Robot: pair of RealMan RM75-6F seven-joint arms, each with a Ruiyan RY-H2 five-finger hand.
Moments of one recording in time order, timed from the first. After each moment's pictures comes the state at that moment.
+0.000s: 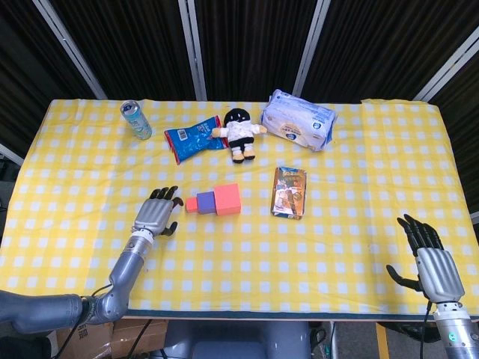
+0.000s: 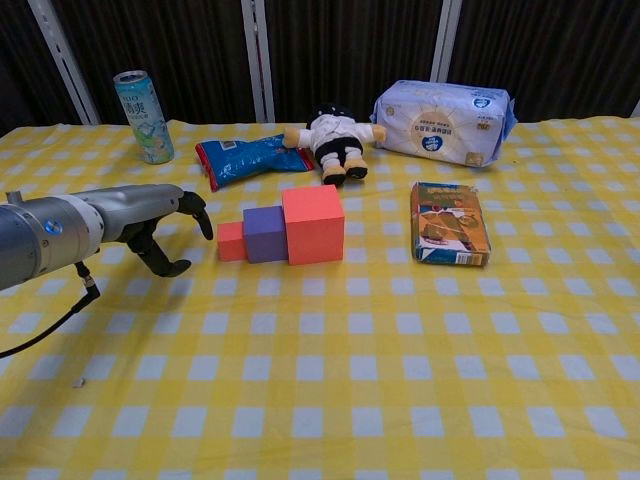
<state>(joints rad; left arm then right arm) -0.85 -1.62 -0.16 -1.55 0.59 1.03 0.63 0.10 -1.08 0.04 -1.71 -1.47 1.38 0.13</state>
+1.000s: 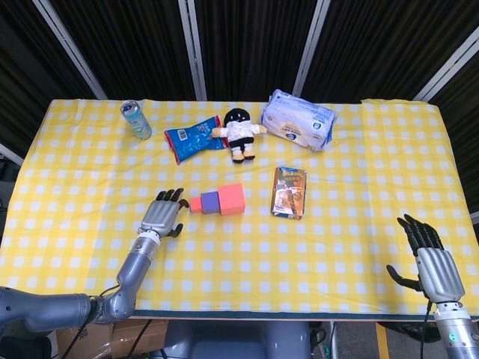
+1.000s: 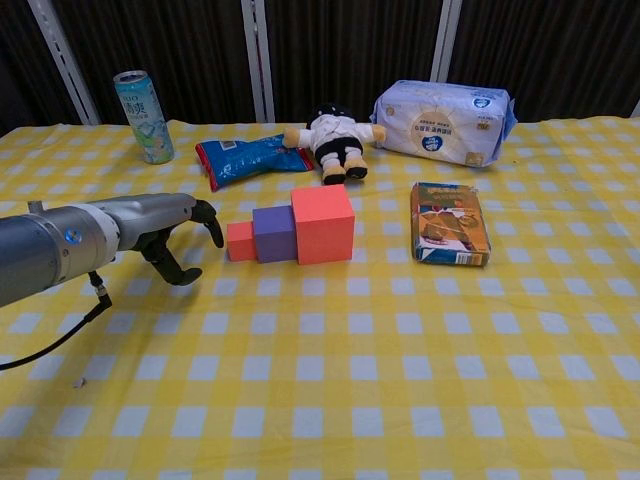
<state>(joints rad) -0.86 -1.65 -0.15 -1.54 0.57 1.03 0.65 0.10 -1.08 0.04 -1.71 -1.47 1.38 0.13</state>
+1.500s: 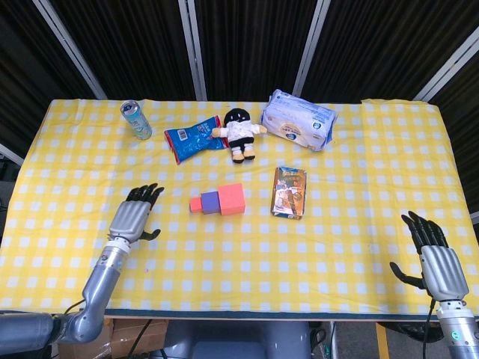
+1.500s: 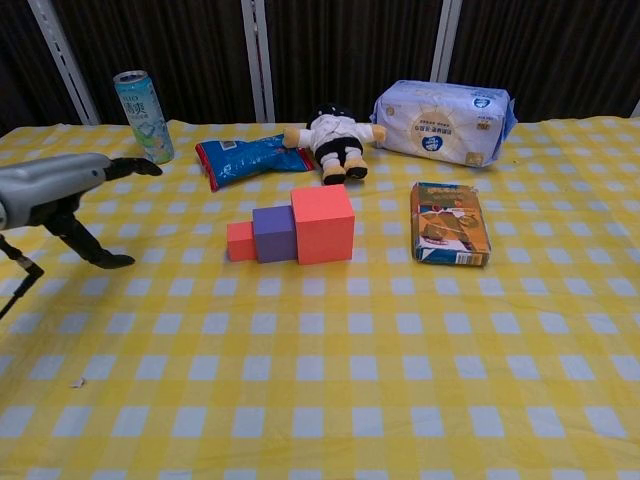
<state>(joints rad) -0.67 -1.45 -0.07 -1.73 0.87 1.24 0.47 0.10 -1.08 0.05 -1.68 -1.48 1.41 0.13</state>
